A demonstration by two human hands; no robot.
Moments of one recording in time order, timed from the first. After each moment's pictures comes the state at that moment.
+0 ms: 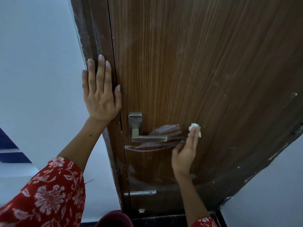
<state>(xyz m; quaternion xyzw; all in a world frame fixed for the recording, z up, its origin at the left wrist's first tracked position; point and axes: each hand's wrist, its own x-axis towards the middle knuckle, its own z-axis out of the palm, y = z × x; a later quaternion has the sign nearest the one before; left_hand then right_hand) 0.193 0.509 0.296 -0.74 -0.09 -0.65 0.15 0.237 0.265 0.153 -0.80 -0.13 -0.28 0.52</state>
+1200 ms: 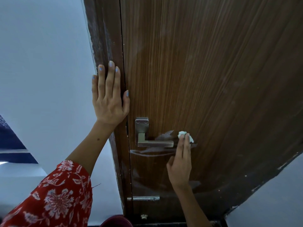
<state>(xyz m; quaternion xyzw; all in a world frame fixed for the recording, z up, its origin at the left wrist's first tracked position) 0.194 0.509 0.297 -0.74 -0.09 -0.65 0.14 0.224 0.277 0.136 -0.87 -0.23 -0.25 0.35</state>
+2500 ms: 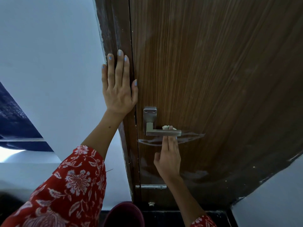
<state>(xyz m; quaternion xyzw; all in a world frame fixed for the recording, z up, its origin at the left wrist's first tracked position) 0.191 0.506 0.299 -0.75 -0.10 -0.64 0.14 0.187 0.315 0.131 -0.91 -0.29 -0.17 0.25</state>
